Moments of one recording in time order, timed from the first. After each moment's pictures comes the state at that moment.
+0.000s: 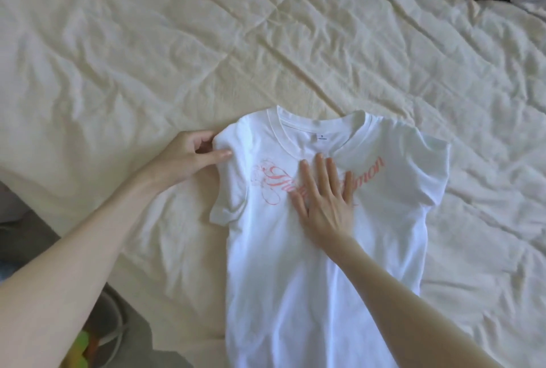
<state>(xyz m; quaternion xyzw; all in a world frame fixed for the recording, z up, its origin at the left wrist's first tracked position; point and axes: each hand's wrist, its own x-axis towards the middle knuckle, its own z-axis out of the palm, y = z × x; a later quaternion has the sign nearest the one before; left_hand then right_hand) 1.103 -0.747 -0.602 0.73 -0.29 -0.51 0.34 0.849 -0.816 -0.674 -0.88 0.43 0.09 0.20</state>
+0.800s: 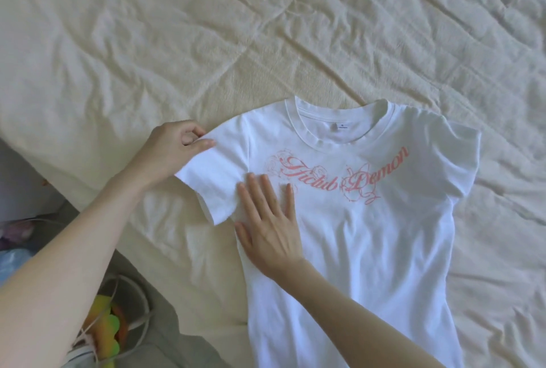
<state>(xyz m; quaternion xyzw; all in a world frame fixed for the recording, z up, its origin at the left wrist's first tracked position) 1.134 -0.720 -0.584 0.86 -0.34 -0.34 0.19 0.913 -0.720 -0.644 -0.92 0.29 0.02 0.25</state>
